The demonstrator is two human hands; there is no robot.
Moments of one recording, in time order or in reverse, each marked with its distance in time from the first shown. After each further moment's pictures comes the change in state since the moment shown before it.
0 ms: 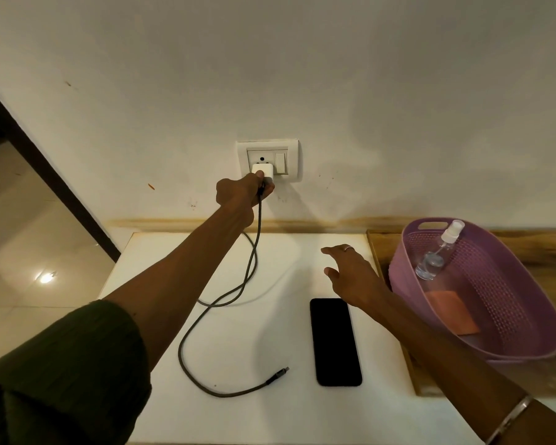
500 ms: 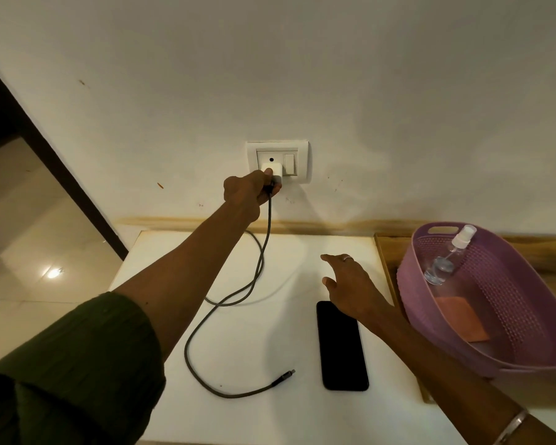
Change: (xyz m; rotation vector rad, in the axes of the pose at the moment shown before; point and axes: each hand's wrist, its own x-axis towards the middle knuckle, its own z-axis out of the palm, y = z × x) left_hand 0.008 0.008 -0.002 -0.037 -0.074 -0.030; right_hand 0.000 -0.005 0.025 0.008 0.005 0.023
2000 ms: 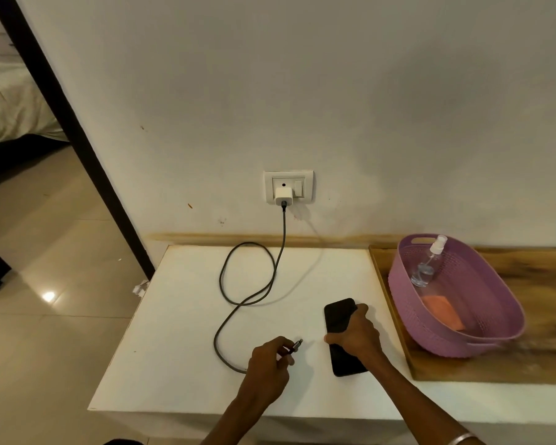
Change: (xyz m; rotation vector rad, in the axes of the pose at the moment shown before) left_hand -0.173 -0.200 -0.156 1.016 -0.364 0.274; right_hand -0.087 -0.009 0.034 0.192 -0.043 0.515
